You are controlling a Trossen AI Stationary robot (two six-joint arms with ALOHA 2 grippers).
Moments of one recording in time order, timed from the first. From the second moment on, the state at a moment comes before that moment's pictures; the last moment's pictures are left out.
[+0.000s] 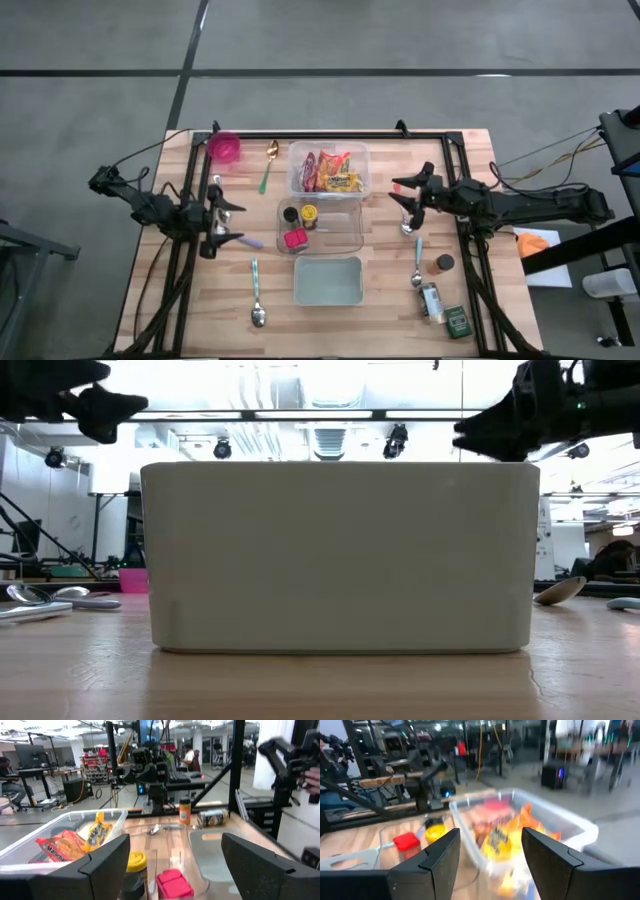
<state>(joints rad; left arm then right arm) -0.50 0.15 0.19 -0.03 -0.49 0.08 -0.07 0.59 0.21 0.36 0.24 0.12</state>
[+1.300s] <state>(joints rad) -0.50 0.15 0.19 -0.56 -0.49 0.08 0.47 1.36 1.27 -1.52 0.24 1.32</state>
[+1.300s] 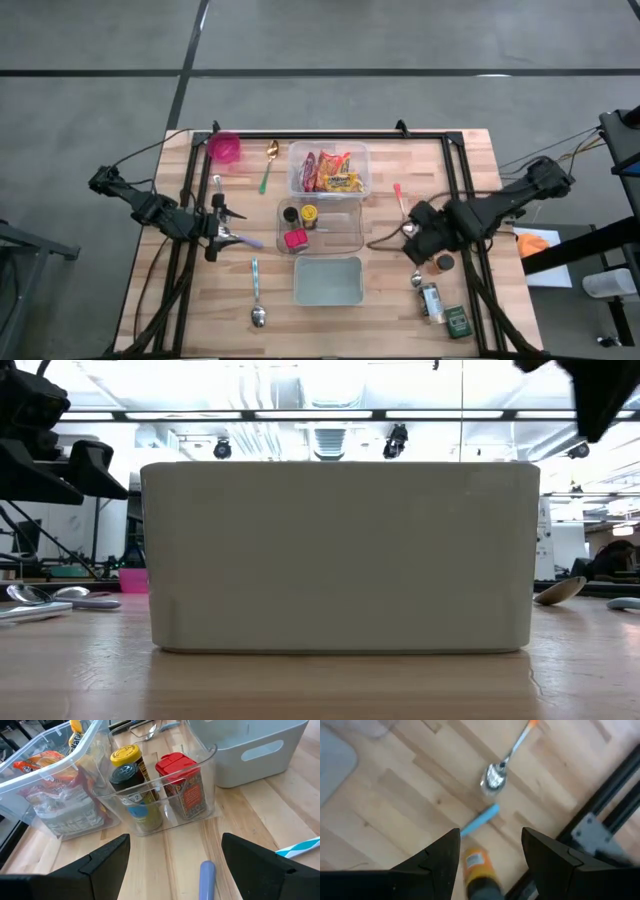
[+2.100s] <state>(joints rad) -0.50 0.15 0.19 -0.56 -0.49 0.08 0.94 1.29 1.11 -1.50 0.15 2.09</state>
